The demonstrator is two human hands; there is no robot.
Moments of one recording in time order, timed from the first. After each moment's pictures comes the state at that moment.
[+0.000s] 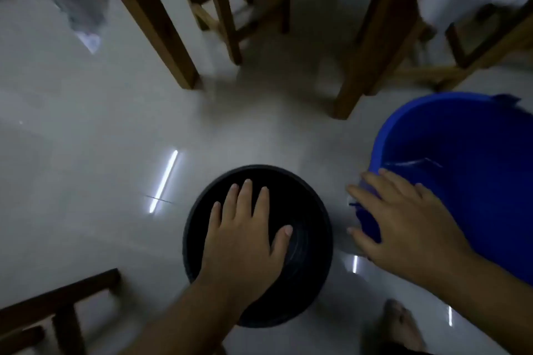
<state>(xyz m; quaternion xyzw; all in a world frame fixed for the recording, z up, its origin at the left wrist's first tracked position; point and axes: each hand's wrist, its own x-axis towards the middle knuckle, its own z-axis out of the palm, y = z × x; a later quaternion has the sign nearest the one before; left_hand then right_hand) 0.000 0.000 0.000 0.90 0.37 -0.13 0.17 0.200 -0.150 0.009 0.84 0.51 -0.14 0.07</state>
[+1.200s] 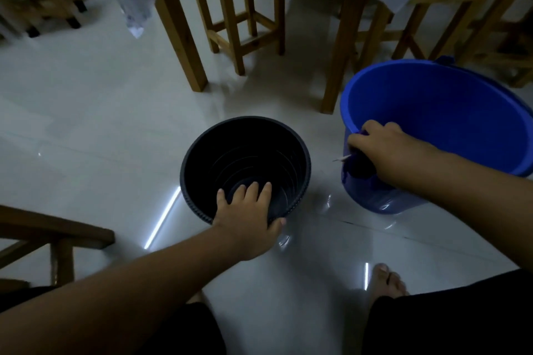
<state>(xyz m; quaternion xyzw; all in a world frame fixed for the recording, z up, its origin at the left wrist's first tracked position) -0.074 -0.112 -0.084 0.94 0.30 -0.14 0.08 0.171 -0.227 0.007 0.84 0.51 -0.12 0.16</state>
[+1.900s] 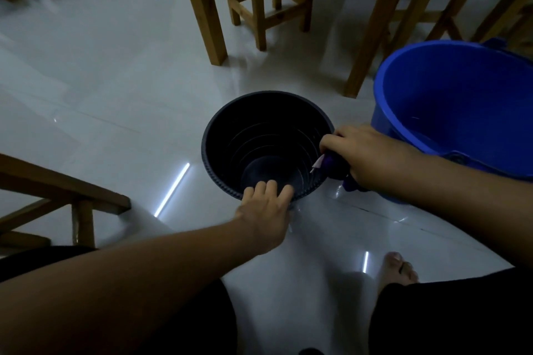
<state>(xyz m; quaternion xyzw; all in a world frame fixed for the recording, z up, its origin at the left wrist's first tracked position) -0.097 -0.123 -0.119 0.96 0.25 -0.08 0.06 0.115 -0.191 -0.020 0.75 0.64 -0.14 0.09</state>
